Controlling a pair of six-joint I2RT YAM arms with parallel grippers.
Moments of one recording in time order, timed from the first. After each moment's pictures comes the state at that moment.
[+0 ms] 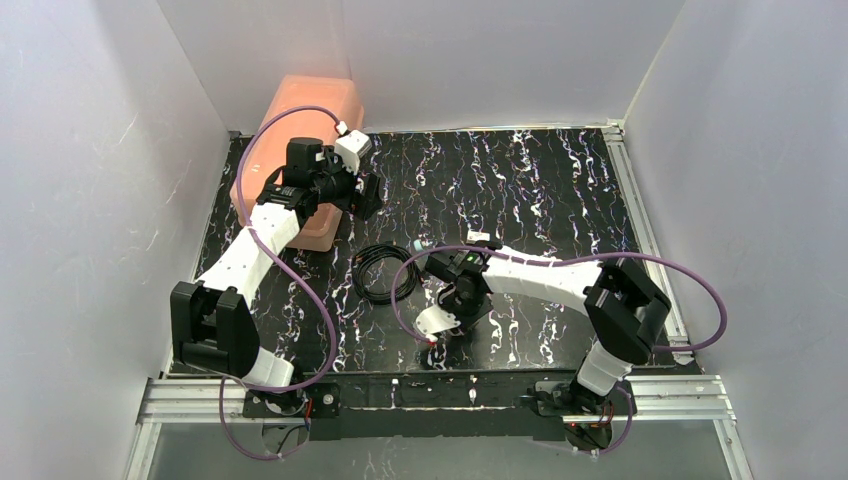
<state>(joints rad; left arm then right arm) -0.23 1.48 1.22 -0.37 0.43 0.23 1.02 1.65 1.10 -0.96 -0.16 -1.26</state>
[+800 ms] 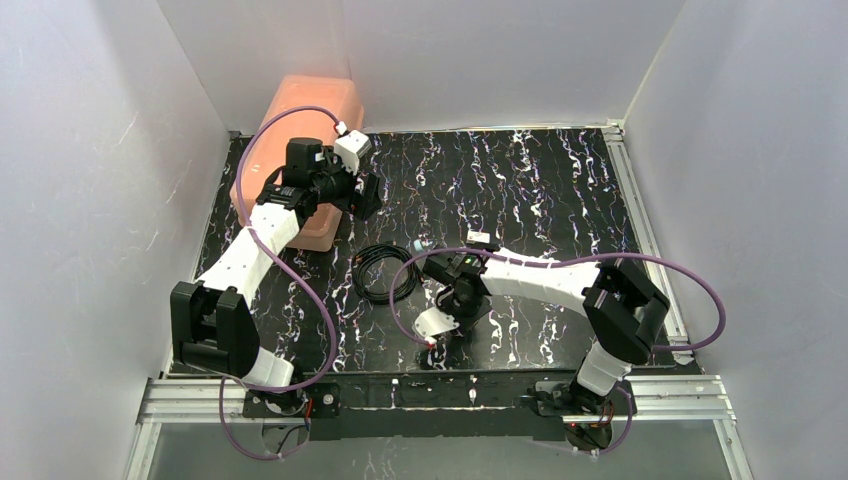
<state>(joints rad) -0.22 1.48 1.22 -0.37 0.43 0.23 1.03 1.66 1.10 -0.95 -0.14 -1.26</state>
